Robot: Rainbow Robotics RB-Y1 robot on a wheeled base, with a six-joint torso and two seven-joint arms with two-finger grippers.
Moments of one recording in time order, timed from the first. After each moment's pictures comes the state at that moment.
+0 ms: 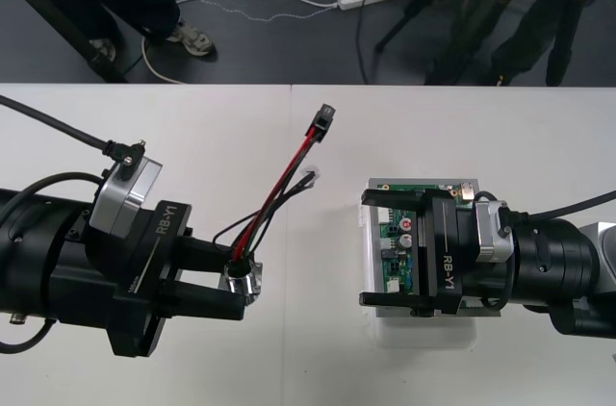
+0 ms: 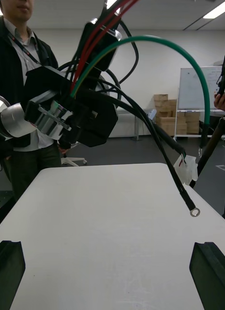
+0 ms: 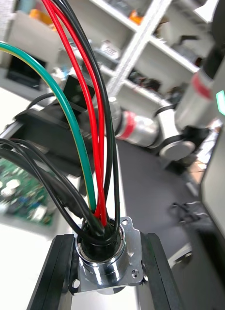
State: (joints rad) right arm 0.03 -0.41 0.07 -1.90 1.10 -1.34 0.08; left arm 0.00 0.46 0.11 -2.28 -1.23 -1.54 0.85
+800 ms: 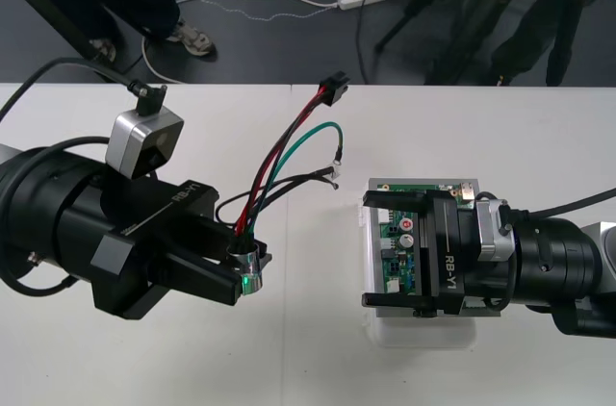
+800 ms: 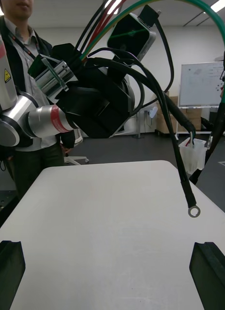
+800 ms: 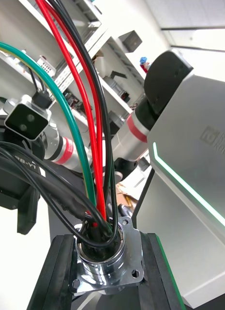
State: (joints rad) right arm 0.03 -0.42 0.07 -1.90 1.10 -1.34 0.07; left arm -0.20 0.56 -0.07 -2.01 -0.92 -1.54 0.93
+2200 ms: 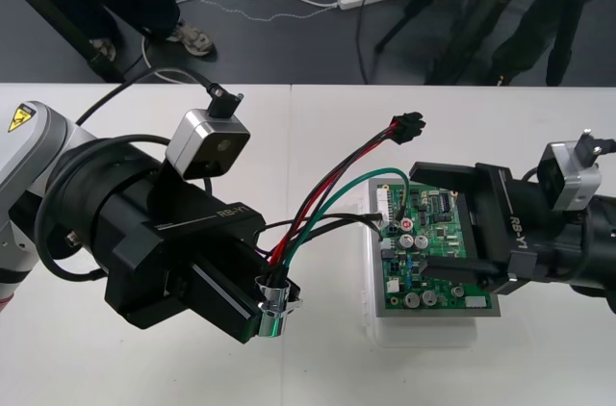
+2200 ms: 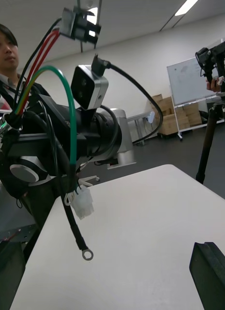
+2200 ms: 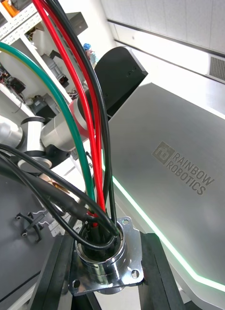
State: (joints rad) right arm 0.01 -0.51 -0.04 -1.90 0.91 -1.35 -0.20; left arm -0.37 0.62 -0.33 -1.92 -0.72 -1.54 1.01
